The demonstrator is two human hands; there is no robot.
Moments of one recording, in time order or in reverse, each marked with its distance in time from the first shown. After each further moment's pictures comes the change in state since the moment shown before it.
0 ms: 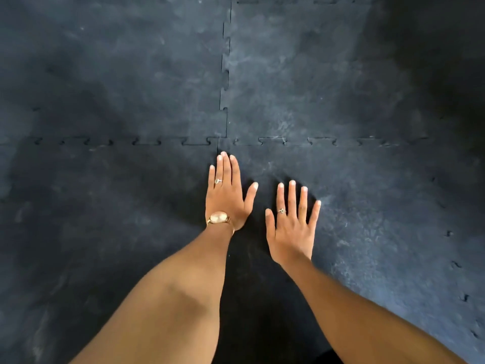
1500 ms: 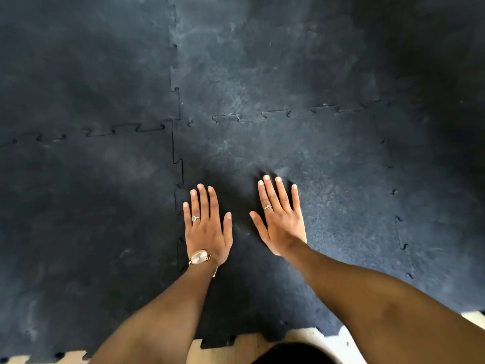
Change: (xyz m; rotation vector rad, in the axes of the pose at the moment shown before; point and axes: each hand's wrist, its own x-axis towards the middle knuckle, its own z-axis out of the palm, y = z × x) left_hand -0.110 0.051 0.016 0.049 -0.069 -0.081; right_hand -0.029 0.085 -0.017 -0.045 -0.151 -0.268
